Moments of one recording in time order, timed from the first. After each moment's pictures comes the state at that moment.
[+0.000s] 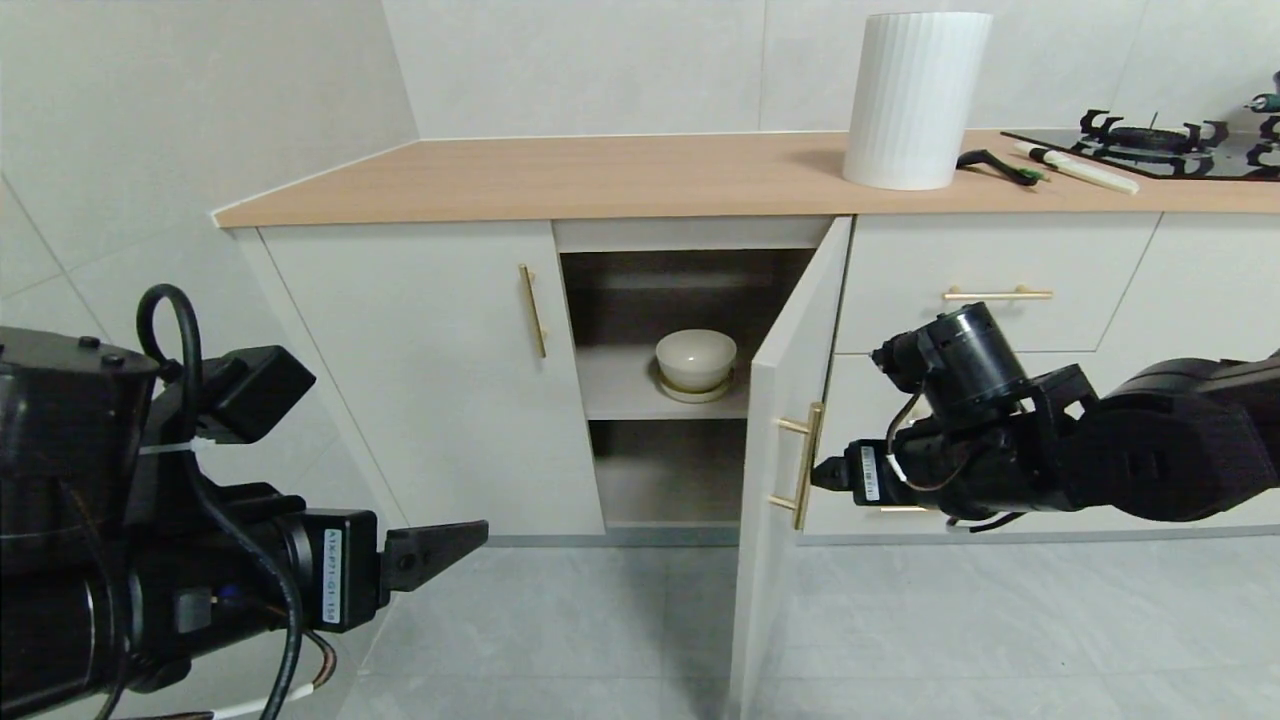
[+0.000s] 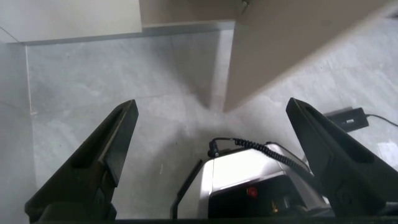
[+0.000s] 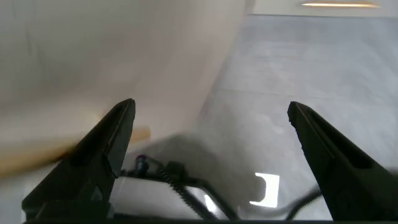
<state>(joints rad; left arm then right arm) -0.53 1.25 -0.76 0.10 0.13 -0.34 0.56 1.84 -1.13 0.05 -0.22 0.40</state>
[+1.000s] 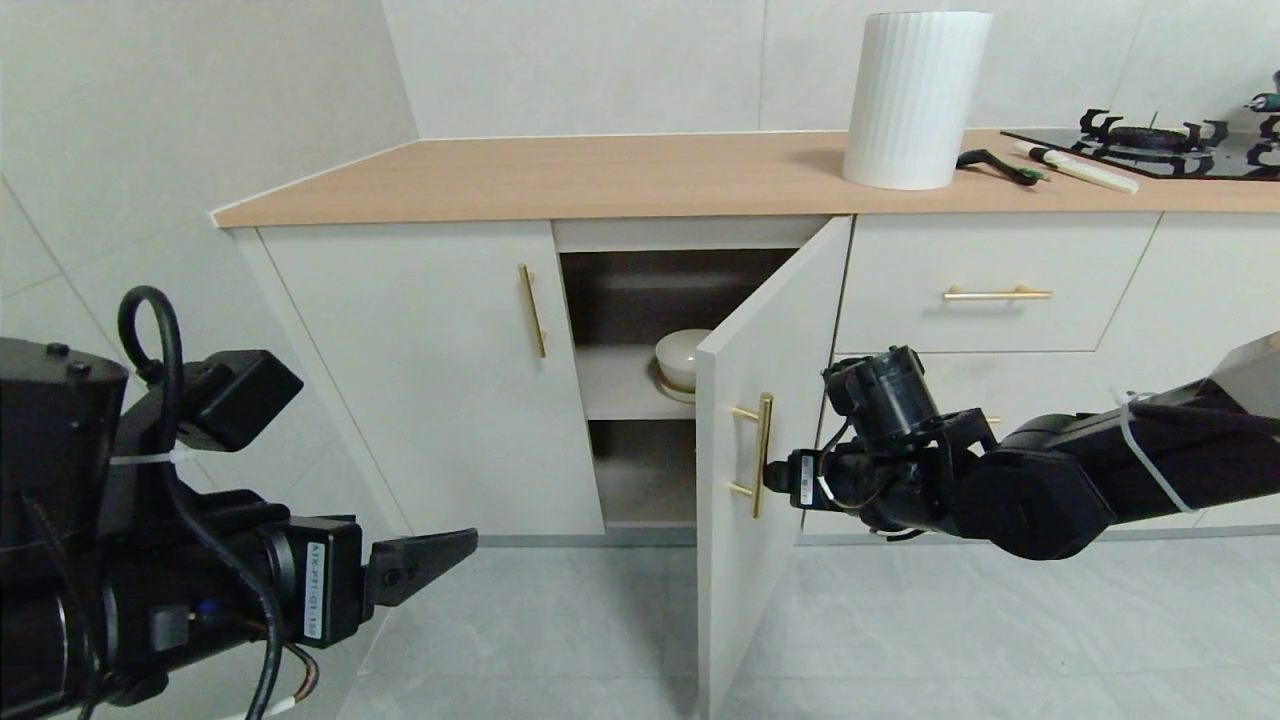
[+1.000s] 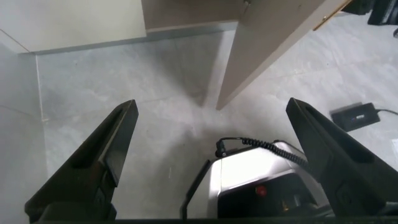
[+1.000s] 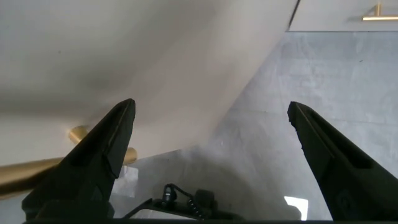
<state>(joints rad) -0.53 1.23 -0.75 0.10 0.14 -0.29 0.61 2.00 -1.12 -0.21 -0.23 0.48</state>
